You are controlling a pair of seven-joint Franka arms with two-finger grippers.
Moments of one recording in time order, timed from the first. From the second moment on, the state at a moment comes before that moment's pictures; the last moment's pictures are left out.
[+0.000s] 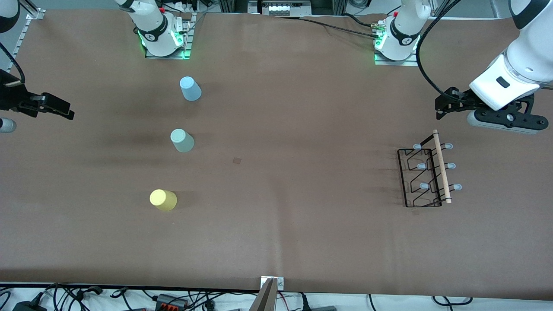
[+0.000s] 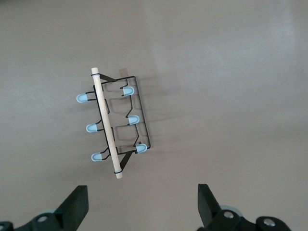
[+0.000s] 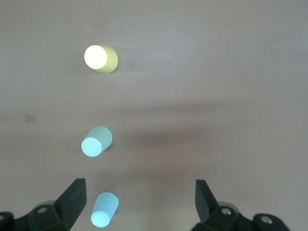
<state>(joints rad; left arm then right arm) 0.02 0.06 -0.17 -1.56 0.03 1.62 0.01 -0.03 0.09 0.00 -1.54 0.01 1.56 0.03</state>
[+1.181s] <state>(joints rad) 0.06 0.07 -0.16 -1.57 0.03 1.62 0.01 0.02 0.09 0.01 -1.77 0.01 1.71 0.03</state>
